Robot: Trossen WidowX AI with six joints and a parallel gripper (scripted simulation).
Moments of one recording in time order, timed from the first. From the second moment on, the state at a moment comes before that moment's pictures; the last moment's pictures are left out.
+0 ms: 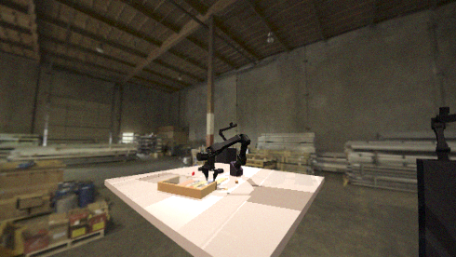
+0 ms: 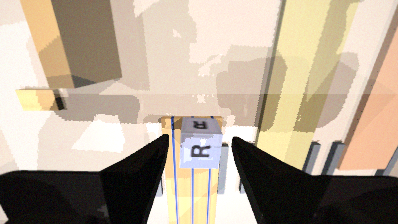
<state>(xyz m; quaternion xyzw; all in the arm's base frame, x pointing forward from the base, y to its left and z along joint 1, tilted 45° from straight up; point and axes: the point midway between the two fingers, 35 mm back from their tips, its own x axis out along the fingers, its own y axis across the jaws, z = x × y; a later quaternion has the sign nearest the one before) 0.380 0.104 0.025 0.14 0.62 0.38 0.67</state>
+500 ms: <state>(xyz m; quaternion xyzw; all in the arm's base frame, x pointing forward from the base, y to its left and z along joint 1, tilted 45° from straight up) 0.377 0.113 0.016 0.15 0.62 0.38 0.67</state>
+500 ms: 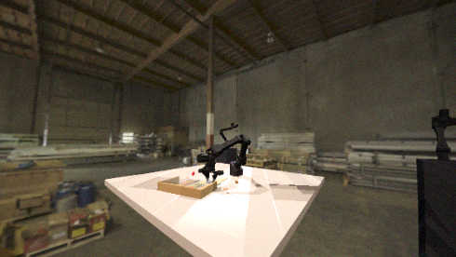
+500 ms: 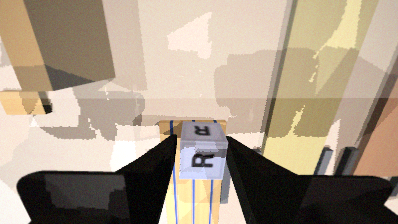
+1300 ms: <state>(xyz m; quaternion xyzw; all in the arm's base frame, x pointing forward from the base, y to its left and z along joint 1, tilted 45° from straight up) 0.332 0.073 0.037 0.15 0.62 0.38 0.67</state>
